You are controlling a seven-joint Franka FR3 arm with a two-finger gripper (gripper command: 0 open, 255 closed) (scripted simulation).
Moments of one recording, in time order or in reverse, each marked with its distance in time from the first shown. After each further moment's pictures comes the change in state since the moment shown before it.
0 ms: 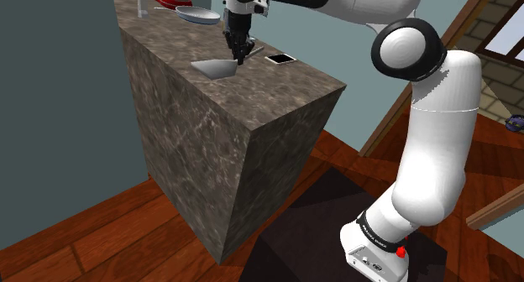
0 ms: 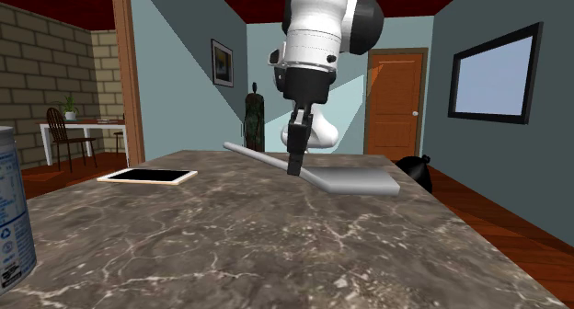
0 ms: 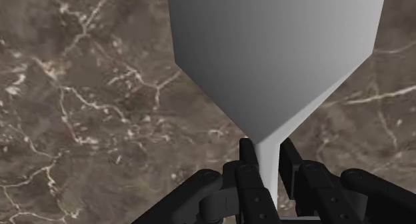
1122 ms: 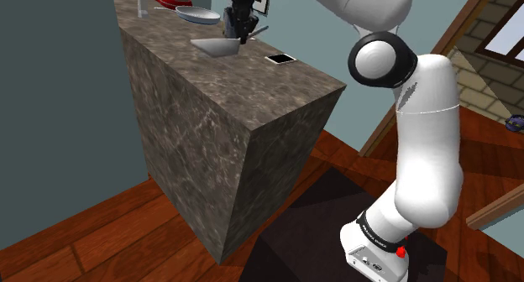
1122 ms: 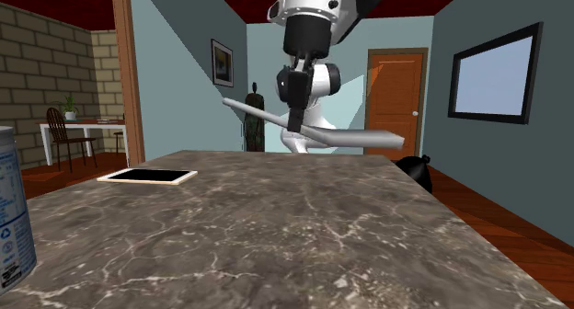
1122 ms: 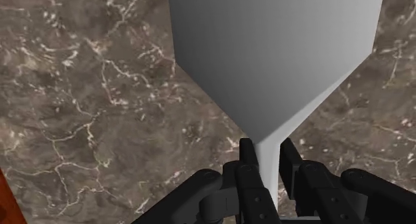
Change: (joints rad) arm 0.078 0.145 -0.016 0.440 -0.036 -0.288 -0.048
